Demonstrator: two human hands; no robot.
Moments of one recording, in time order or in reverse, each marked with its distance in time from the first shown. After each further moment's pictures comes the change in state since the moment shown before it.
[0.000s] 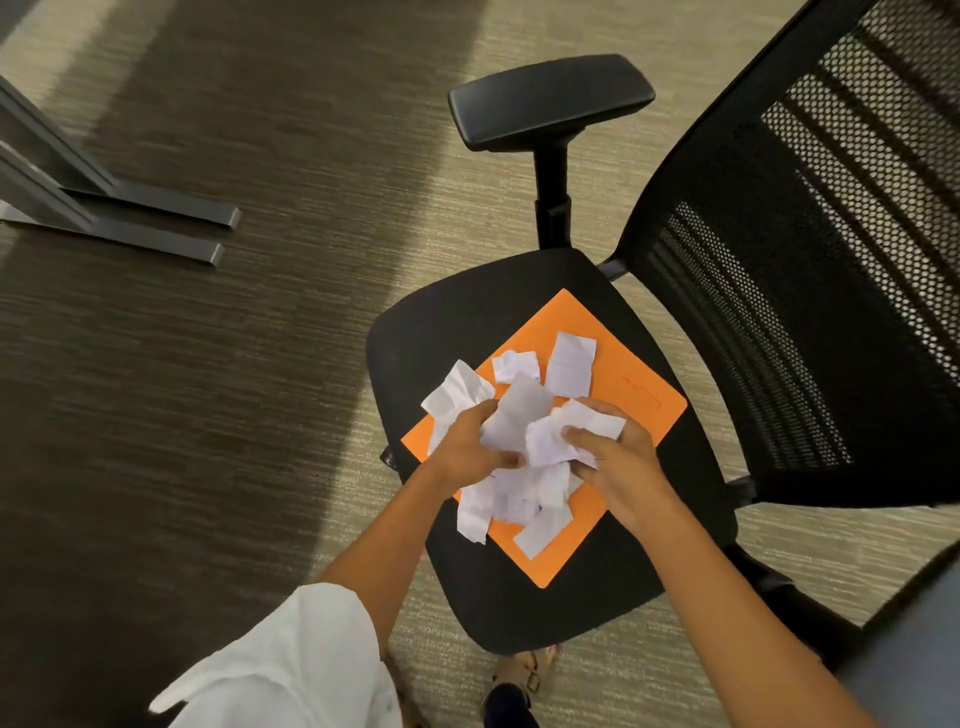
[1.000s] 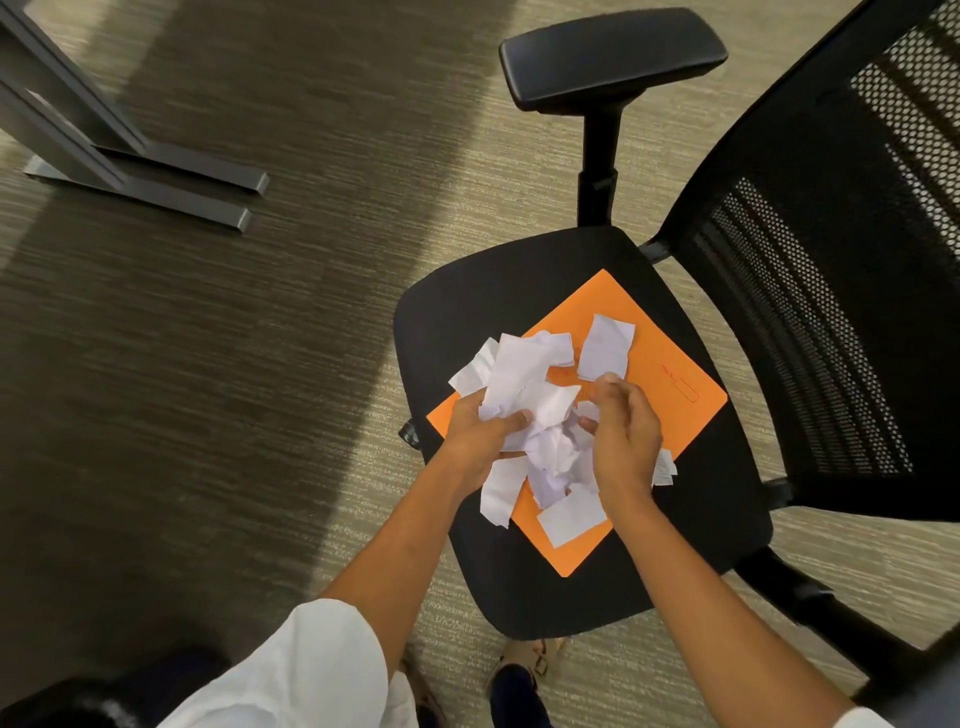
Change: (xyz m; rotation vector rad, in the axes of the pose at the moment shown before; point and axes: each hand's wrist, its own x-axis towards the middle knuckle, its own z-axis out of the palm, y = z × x) left_hand -0.016 -0.005 -0.001 -0.601 0.231 -0.120; right_hand 0.017 0.034 0.041 -0.229 0.338 -0.319
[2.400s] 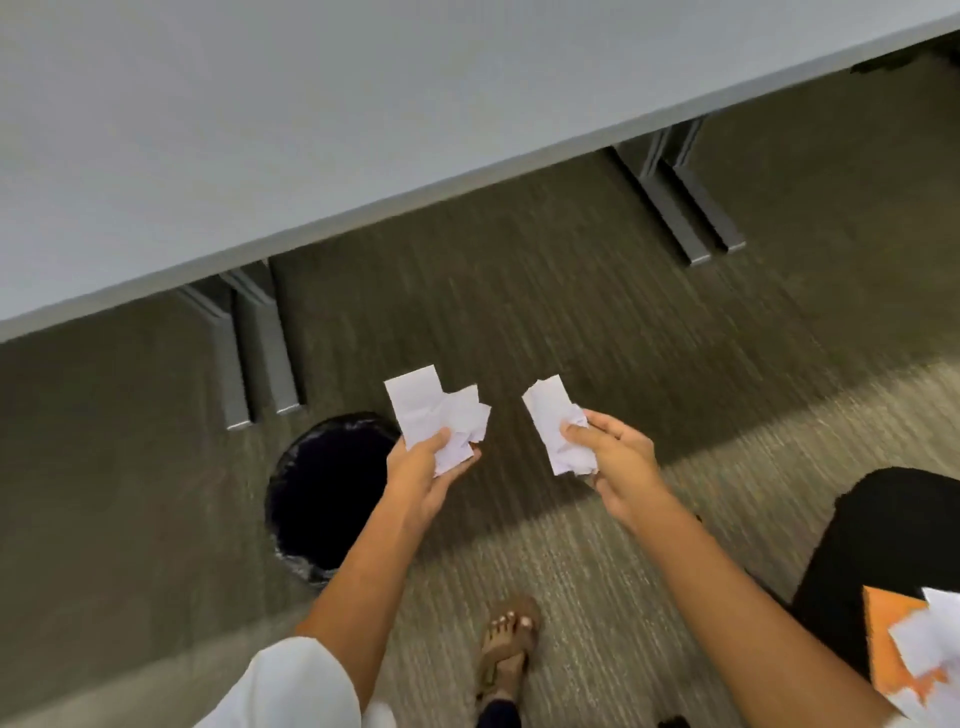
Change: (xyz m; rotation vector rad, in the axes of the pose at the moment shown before) left_hand -0.248 -0.149 -0.429 -1.246 0.915 0.148; right_hand -0.329 -0.012 0.311 -0.306 -1.117 0.329
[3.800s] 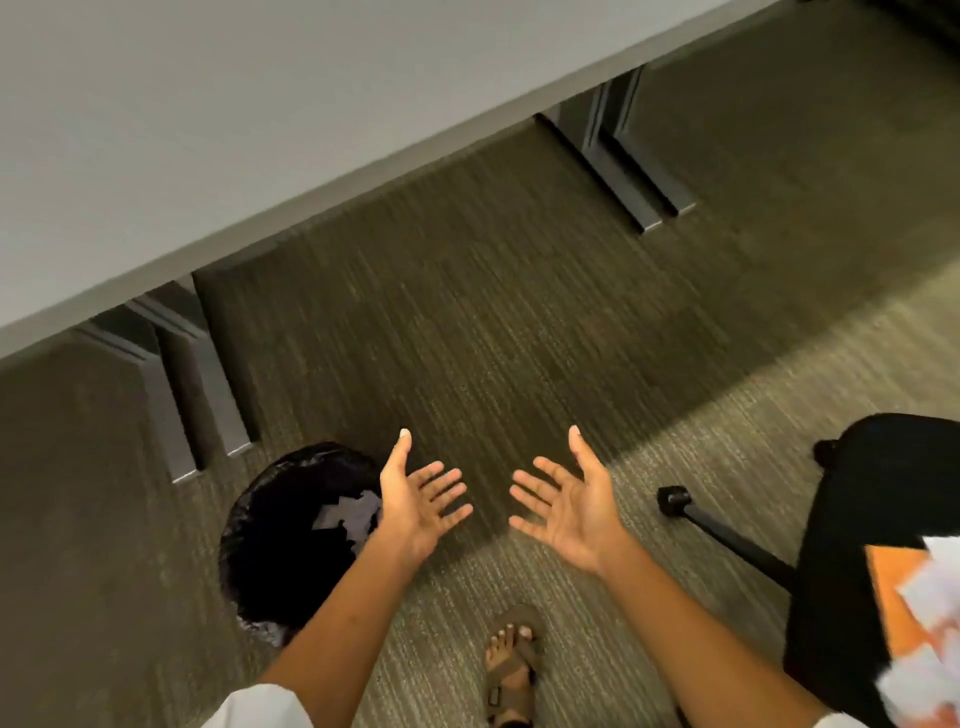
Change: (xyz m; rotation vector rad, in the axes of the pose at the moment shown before) left_hand 0.049 -0.015 -0.014 0.125 -0.069 -0.305; right_hand 0.034 0.074 0.015 0.384 -0.168 0.414
